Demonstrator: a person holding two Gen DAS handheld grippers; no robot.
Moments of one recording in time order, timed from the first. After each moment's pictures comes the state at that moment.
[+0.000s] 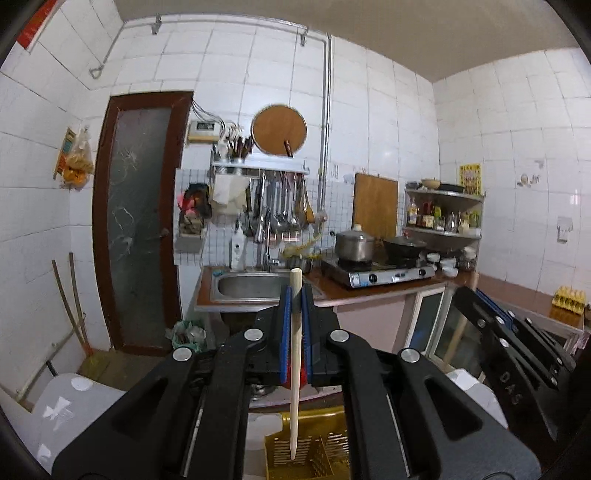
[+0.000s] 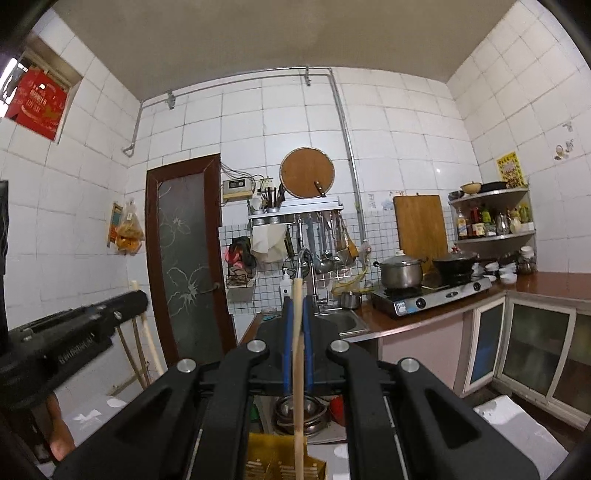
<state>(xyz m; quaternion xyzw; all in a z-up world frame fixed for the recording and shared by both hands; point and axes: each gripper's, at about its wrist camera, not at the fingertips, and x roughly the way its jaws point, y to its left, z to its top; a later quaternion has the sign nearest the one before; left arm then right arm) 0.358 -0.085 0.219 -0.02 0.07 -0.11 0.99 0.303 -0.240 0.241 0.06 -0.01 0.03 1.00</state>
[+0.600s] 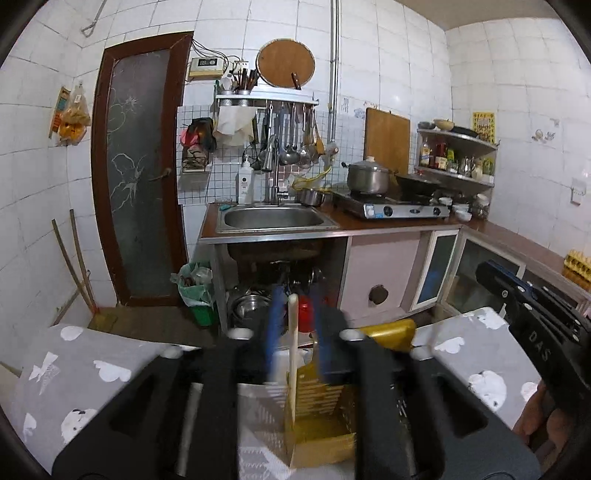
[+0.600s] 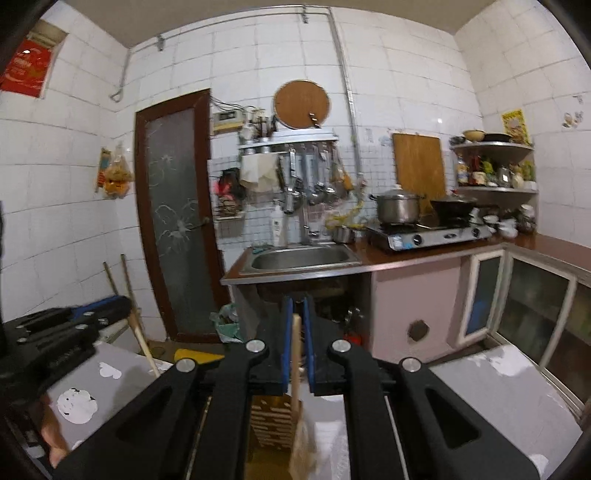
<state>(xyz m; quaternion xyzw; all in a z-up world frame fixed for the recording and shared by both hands) 0.392 -0.065 0.133 -0.01 0.17 -0.09 0.98 0.341 -0.256 0.161 0.06 0.11 0.02 0.99</state>
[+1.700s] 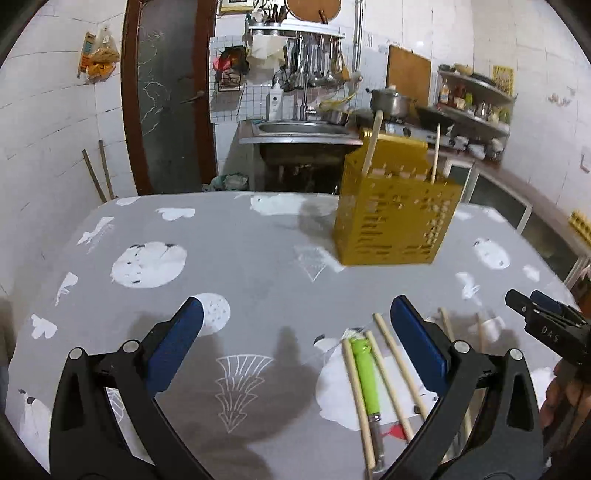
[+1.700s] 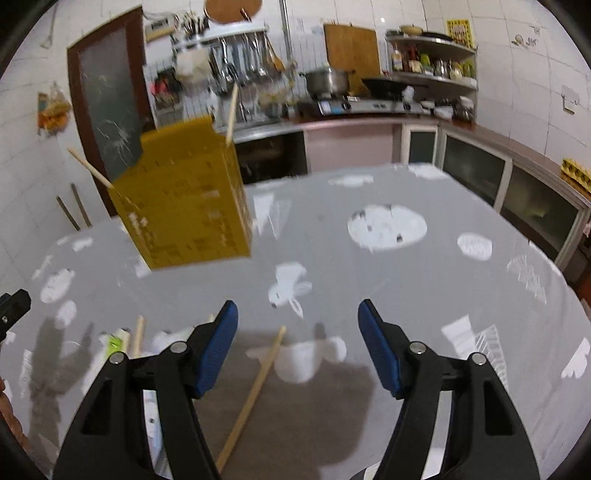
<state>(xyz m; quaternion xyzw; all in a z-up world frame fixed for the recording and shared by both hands) 0.240 0.005 0.019 0.00 0.32 -0.06 0.95 0.204 -0.260 0.030 0.10 0.35 -0.09 0.93</state>
